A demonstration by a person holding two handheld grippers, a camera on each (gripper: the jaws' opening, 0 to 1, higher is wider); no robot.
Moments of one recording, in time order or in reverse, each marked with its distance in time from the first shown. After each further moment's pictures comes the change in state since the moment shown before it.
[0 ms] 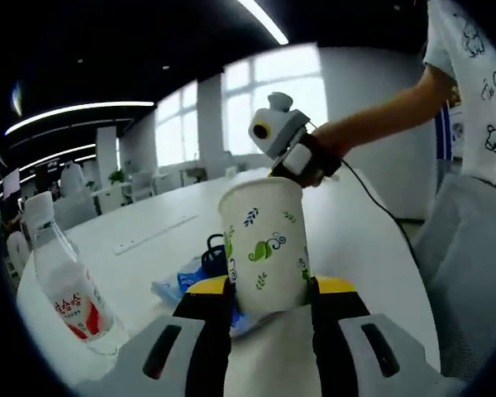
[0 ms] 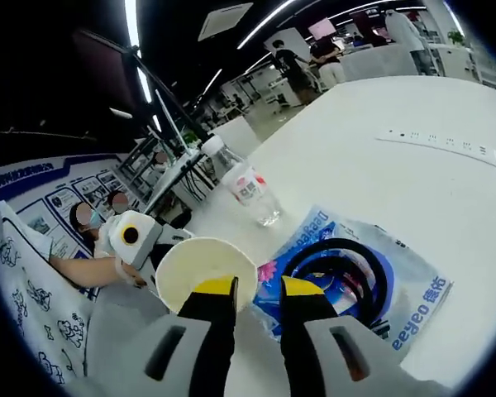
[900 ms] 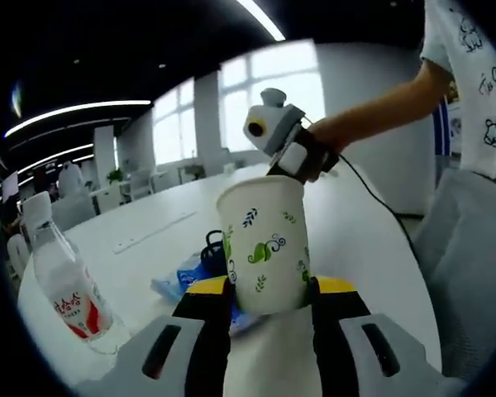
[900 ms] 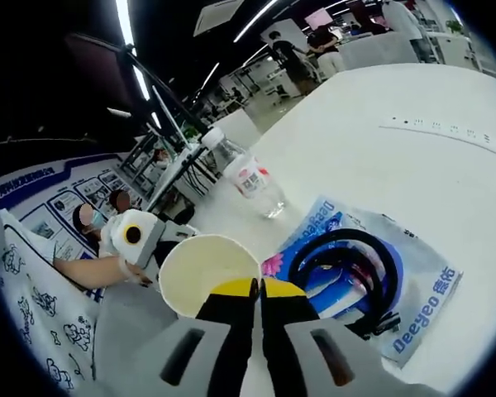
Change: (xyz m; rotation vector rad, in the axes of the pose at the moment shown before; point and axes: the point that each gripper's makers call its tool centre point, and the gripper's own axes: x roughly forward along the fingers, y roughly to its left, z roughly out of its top) left arm -0.002 0.002 -0.006 -0.001 0.028 0.007; right arm 0.005 0.008 -0.003 0.052 0.038 0.013
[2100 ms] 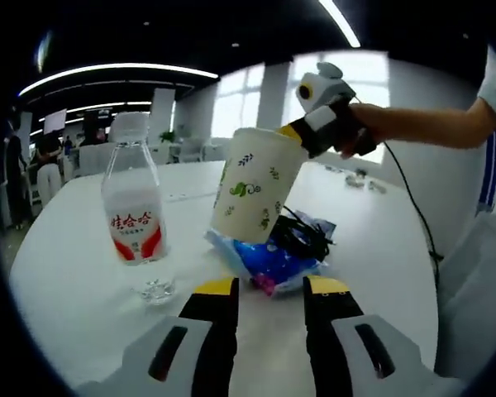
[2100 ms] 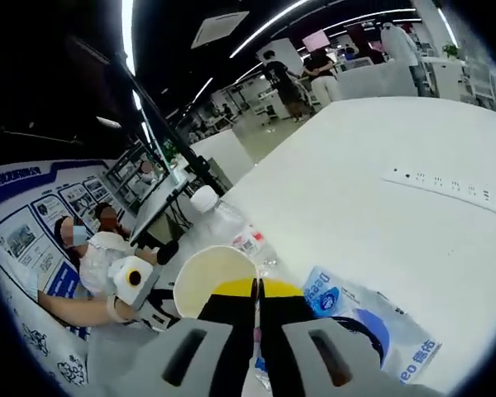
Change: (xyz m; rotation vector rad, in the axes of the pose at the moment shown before) left arm -0.042 0.046 -0.028 -0.269 0.021 0.233; right arm 0.029 0.000 0.086 -0.087 -0.093 -0.114
